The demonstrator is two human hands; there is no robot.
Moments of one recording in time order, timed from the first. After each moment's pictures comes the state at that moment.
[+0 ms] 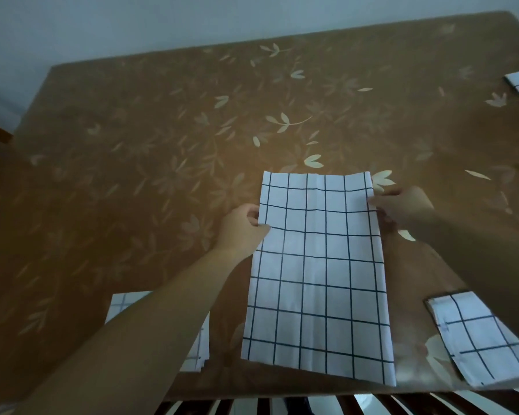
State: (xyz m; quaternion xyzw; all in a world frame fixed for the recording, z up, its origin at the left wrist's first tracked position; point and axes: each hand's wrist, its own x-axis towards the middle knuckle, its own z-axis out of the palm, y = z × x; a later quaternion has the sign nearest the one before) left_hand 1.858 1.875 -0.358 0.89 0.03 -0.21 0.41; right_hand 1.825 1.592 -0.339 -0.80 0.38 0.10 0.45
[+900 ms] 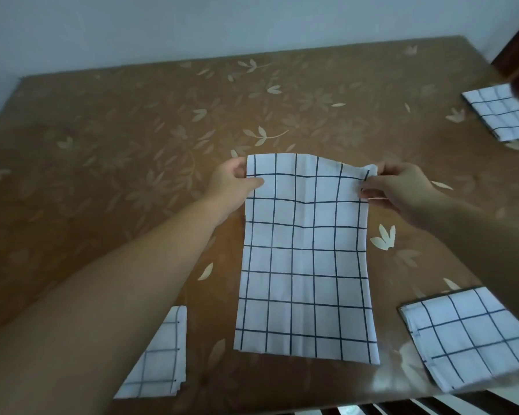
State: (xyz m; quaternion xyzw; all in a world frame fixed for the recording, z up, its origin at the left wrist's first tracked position) left_hand 1.922 1.832 -0.302 0.82 -0.01 -0.16 0.54; right_hand 1.833 1.568 -0.286 -0.74 0.30 0.05 0.60
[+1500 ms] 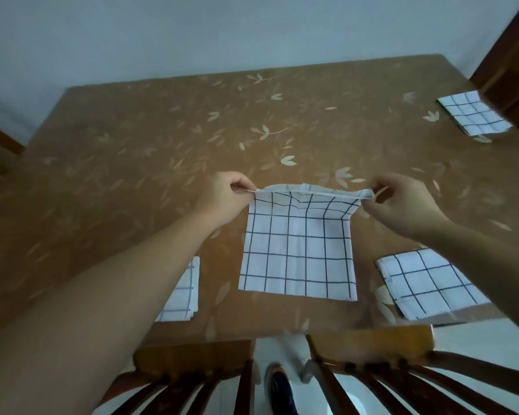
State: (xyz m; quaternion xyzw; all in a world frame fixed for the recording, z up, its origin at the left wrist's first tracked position) left_hand 1.811 1.876 -0.276 0.90 -0.10 -0.06 0.42; right_hand 1.705 1.589 -0.264 -0.94 0.10 -0.08 0.31
